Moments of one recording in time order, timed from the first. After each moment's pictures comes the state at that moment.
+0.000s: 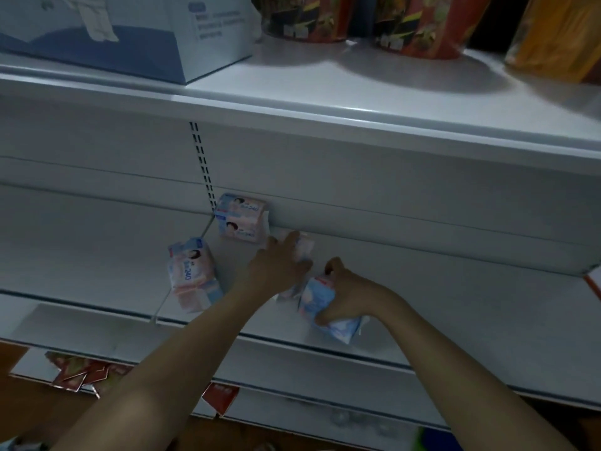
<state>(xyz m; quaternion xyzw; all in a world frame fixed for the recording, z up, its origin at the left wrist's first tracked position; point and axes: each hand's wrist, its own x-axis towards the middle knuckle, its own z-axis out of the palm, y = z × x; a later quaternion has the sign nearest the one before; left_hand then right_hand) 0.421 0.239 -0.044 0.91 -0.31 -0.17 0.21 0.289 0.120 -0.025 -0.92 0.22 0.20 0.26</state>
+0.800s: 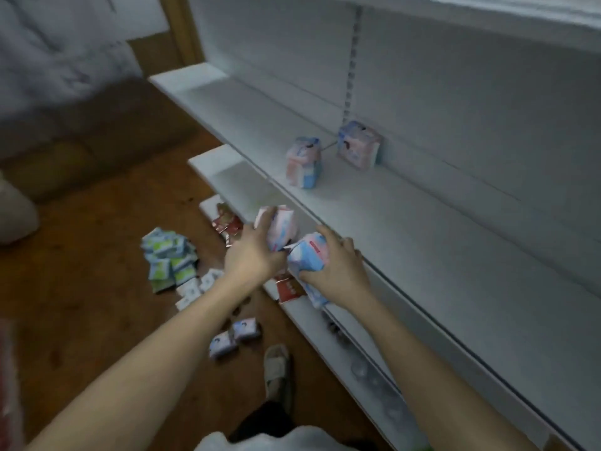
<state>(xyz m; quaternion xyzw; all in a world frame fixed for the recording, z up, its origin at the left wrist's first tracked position) 0.187 0.370 -0.040 0.96 0.05 -0.02 0.26 0.166 0.196 -0.042 -0.93 -0.01 0.07 0.36</state>
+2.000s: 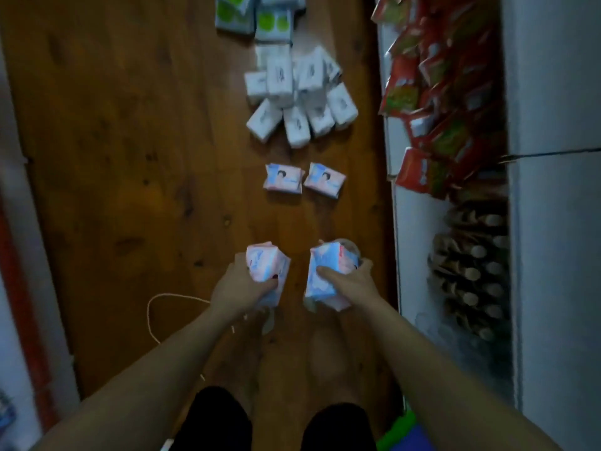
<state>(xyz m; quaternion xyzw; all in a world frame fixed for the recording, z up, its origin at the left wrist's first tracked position) 0.013 0.628 -0.559 0.69 0.48 -0.30 0.45 0.163 0.458 -0.540 -0.78 0.22 0.52 0.27</state>
